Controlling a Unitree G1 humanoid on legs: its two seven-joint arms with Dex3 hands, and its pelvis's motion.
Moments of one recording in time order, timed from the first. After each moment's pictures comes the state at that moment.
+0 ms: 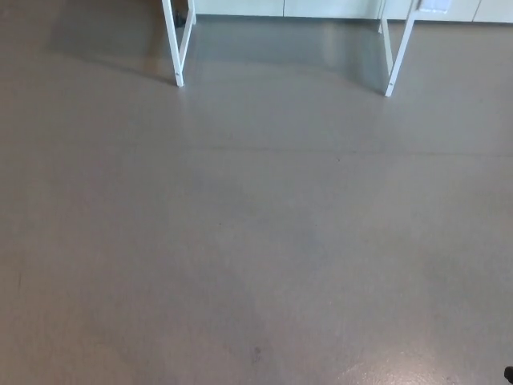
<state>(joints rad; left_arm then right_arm) 0.10 0.42 0.37 1.03 -0.13 -0.17 -0.25 -0.03 -0.32 -0.36 1.06 0.10 -0.15 0.22</state>
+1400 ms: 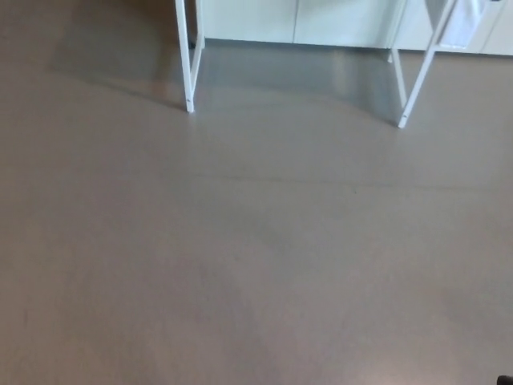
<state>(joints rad) 0.13 0.43 0.38 1.08 -0.15 -0.26 -0.30 -0.04 -0.33 -0.32 1.17 0.12 -0.23 0.25</state>
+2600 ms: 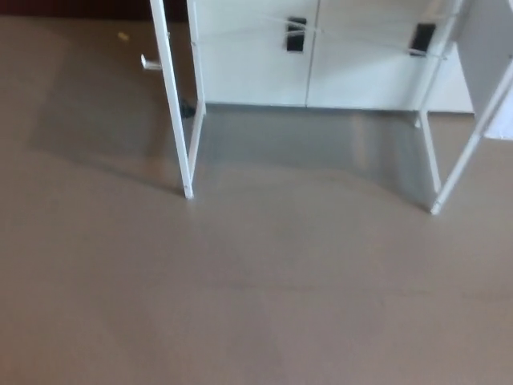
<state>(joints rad) 0.23 0.41 0.37 1.13 -0.17 -0.31 -0.30 0.05 -0.34 -0.26 1.18 0.12 -0.25 0.26</state>
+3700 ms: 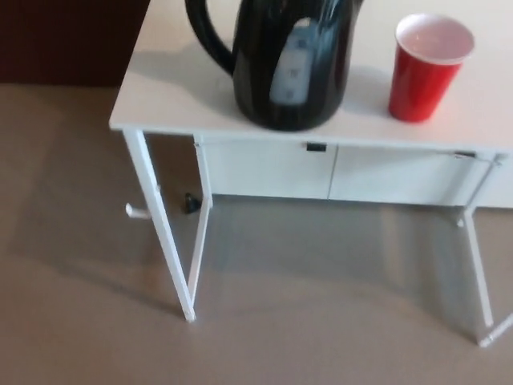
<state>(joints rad) 0.24 0.41 0.36 1.14 -0.17 -0.35 -0.33 0.06 -0.36 -0.23 1.18 0.11 -0.28 0.29</state>
